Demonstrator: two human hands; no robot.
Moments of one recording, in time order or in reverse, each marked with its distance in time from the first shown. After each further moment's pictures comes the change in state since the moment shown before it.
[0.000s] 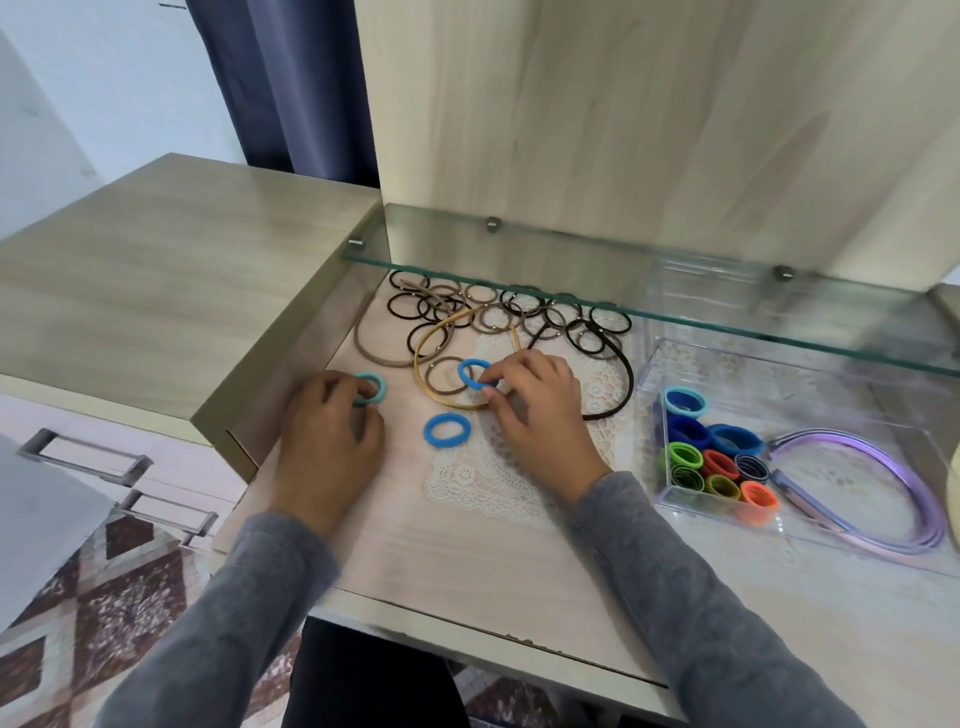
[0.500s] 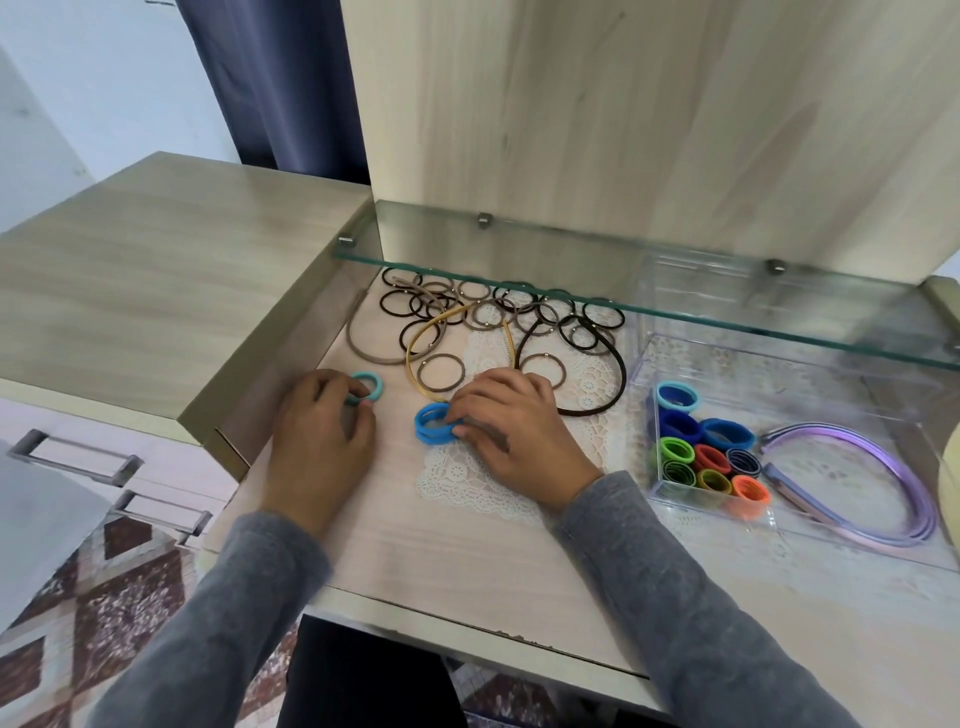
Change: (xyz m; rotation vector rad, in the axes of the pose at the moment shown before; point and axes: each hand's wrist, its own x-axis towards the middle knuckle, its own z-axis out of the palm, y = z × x) left_hand 0.000 -0.004 0.004 0.007 0.030 0.068; right_hand -0.011 0.002 0.001 -0.045 -0.119 -0.307
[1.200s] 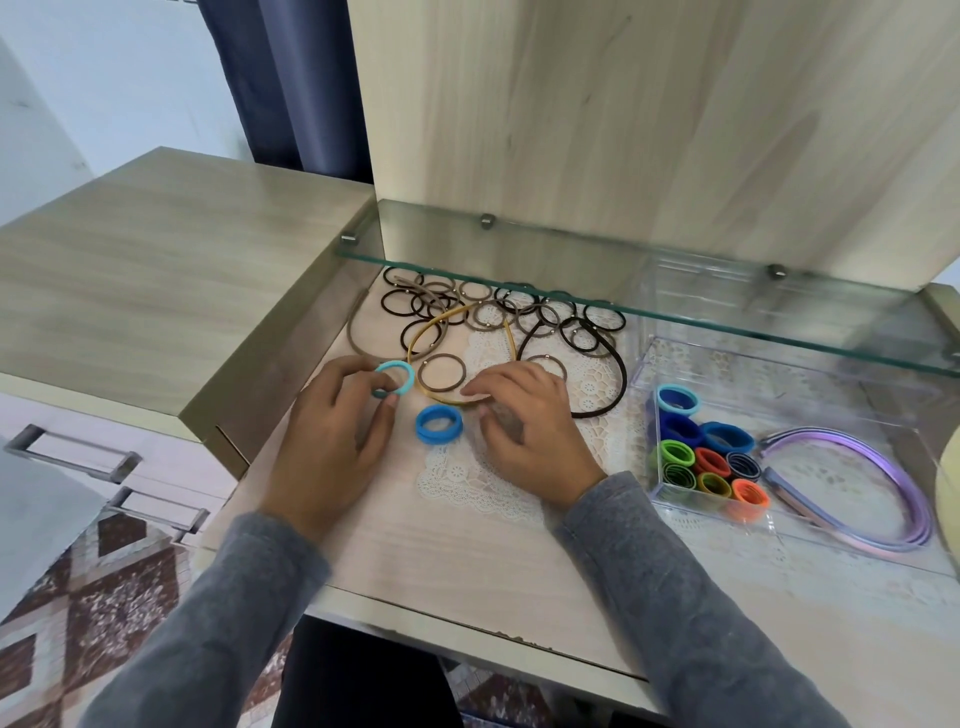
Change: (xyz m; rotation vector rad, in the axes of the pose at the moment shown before) left_hand -0.002 0.012 -0.010 -0.110 0.013 0.307; right_hand 0.000 -0.005 -0.007 0.106 0.123 0.145
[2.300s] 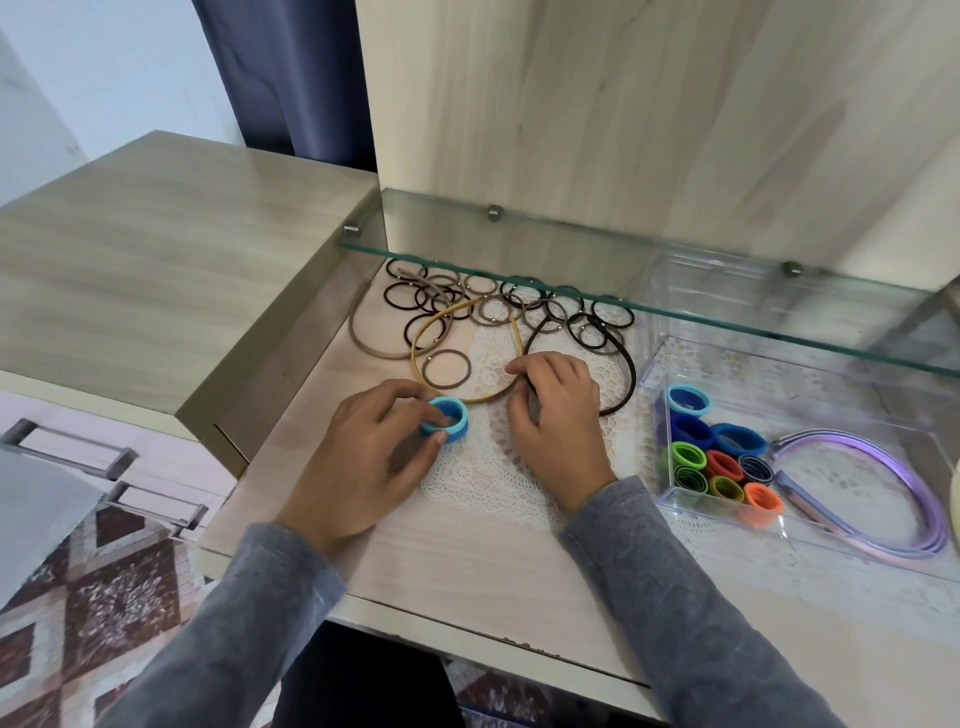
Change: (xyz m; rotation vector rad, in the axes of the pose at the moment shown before) left_hand -0.006 0.012 0.008 -0.120 -0.205 0.124; right_hand 0.003 0.007 0.004 -0.171 0.131 0.225
